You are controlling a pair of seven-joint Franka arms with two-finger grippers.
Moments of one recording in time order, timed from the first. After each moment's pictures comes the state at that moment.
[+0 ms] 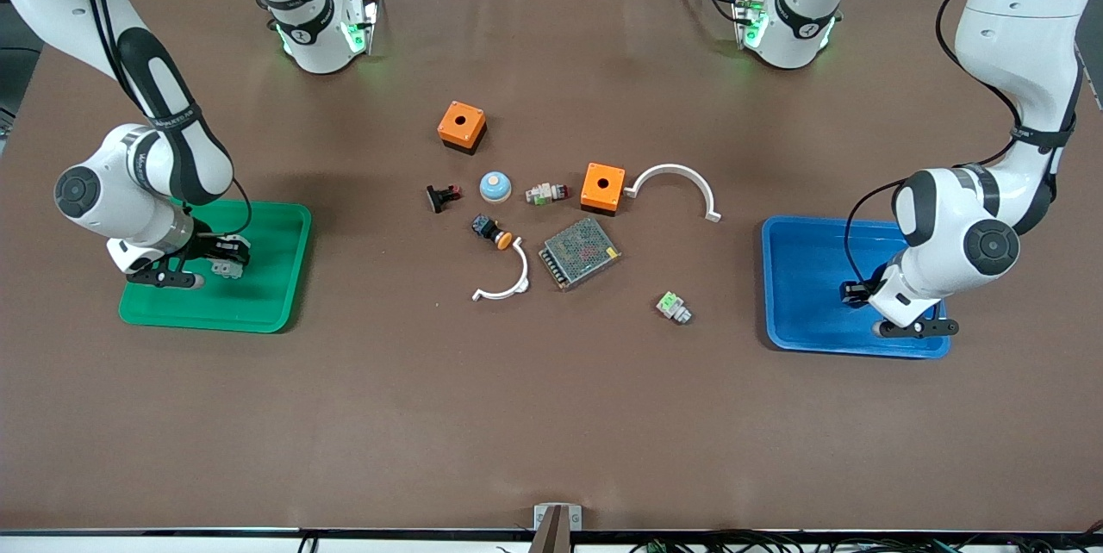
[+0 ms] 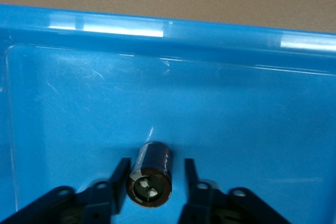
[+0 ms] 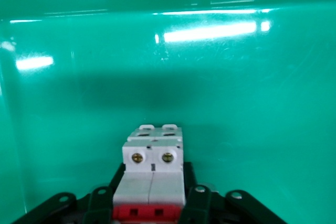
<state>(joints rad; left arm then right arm) 0.12 0.55 -0.06 -1.94 0.10 2.44 -0.03 -0.15 0.40 -0.07 -2.23 0.08 2.56 -0.19</state>
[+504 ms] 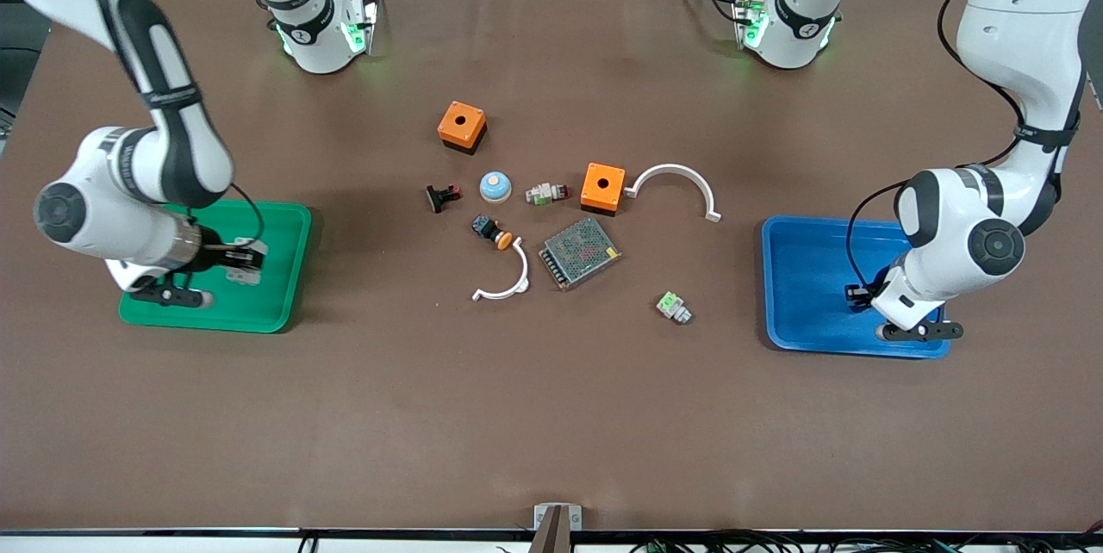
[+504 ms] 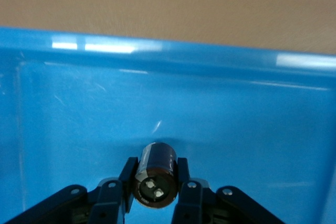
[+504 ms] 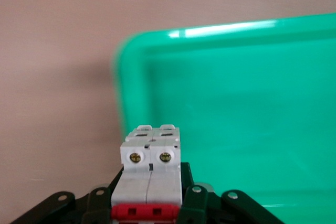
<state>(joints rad) 0.12 0.52 -0.08 -1.92 0.10 2.42 -0.03 0.06 0.31 -0.05 -2.02 0.10 2.21 0.11</state>
